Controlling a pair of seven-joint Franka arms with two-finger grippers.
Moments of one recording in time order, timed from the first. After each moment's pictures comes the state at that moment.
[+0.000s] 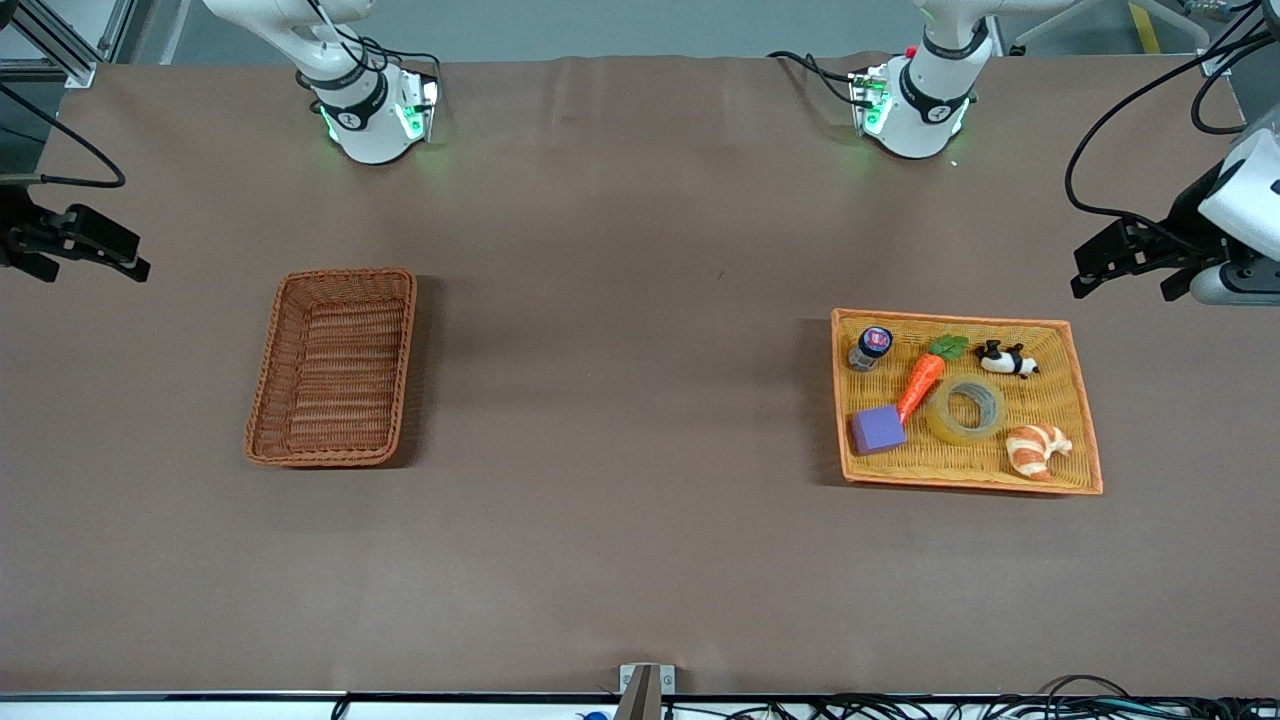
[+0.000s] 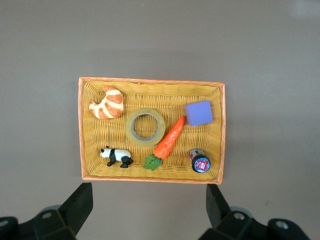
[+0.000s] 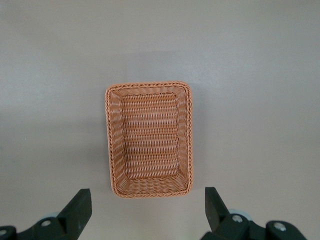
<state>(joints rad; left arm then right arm) -0.03 -0.01 -0.05 -1.62 -0.03 1.69 -0.03 0.01 0.03 -0.03 -1.48 0.01 1.51 -0.01</state>
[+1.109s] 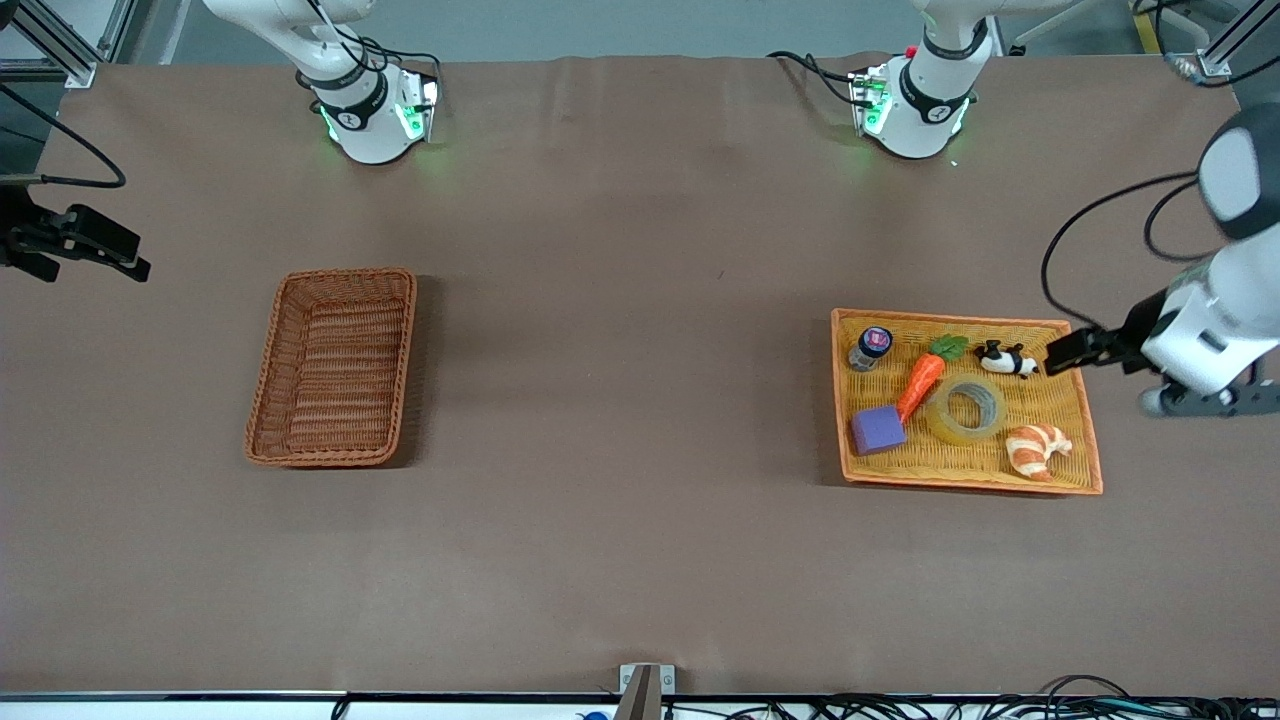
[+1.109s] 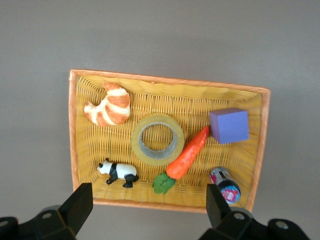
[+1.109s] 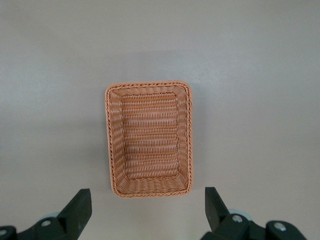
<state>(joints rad) 0.03 0.24 -0.04 -1.66 -0.02 1.86 -0.02 0.01 0.03 -0.03 -1.48 0.01 1.51 -0.01</state>
